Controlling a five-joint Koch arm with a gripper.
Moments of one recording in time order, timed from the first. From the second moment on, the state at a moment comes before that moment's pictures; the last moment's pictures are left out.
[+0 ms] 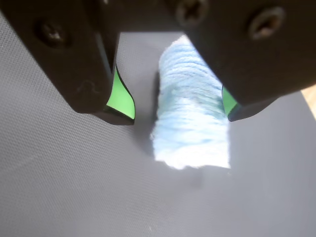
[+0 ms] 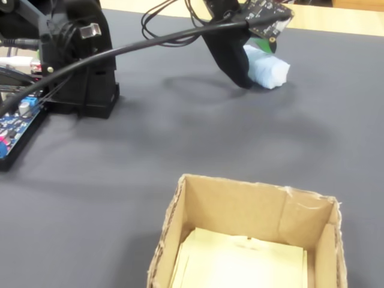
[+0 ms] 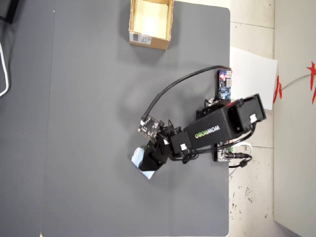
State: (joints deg) arm -22.7 92.1 132.4 20.7 123.0
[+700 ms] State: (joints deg) arm -22.2 87.5 129.2 16.6 123.0
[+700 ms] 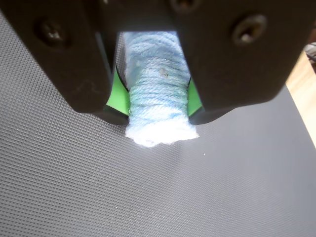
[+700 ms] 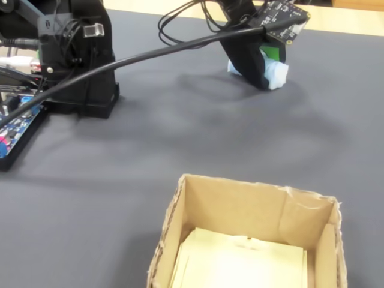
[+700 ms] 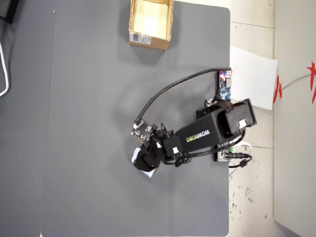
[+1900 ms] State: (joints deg) arm 30.2 113.6 131.0 4.7 72.9
